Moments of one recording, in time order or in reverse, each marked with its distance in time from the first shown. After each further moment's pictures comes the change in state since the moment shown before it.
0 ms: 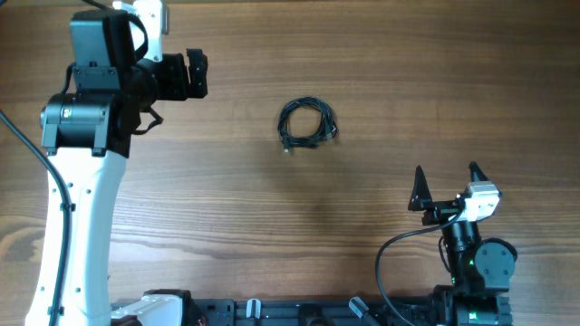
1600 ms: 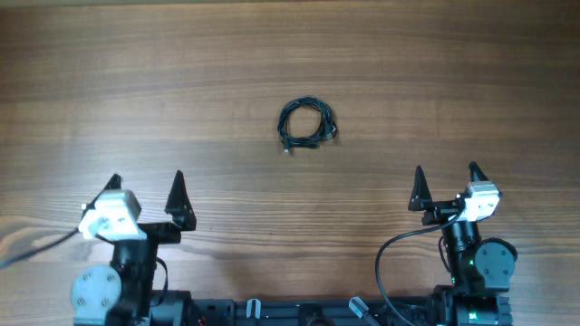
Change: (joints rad) left arm -0.001 -1.207 -0.958 0.359 -0.169 -0.101; right arm 0.000 0.000 0.000 0.000 0.000 0.000
